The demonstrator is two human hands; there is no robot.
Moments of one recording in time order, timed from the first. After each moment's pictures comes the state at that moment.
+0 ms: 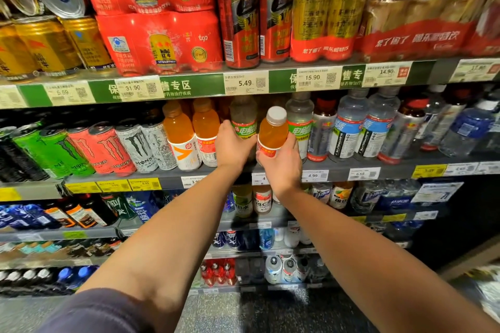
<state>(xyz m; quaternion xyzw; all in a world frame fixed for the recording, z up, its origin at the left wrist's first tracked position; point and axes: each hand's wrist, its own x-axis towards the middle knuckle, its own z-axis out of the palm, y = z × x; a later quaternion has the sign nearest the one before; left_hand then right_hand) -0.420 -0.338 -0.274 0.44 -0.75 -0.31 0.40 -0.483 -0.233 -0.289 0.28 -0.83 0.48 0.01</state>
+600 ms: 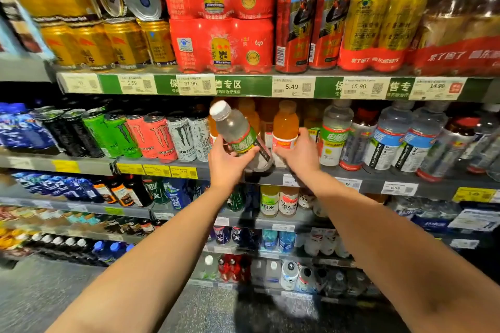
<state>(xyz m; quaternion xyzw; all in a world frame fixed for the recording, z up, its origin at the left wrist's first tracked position) -0.309 -0.322 -0.268 0.40 -0.66 -0.42 0.48 -0.487 -0.272 -0.275 0.38 -0.80 0.44 -0.09</state>
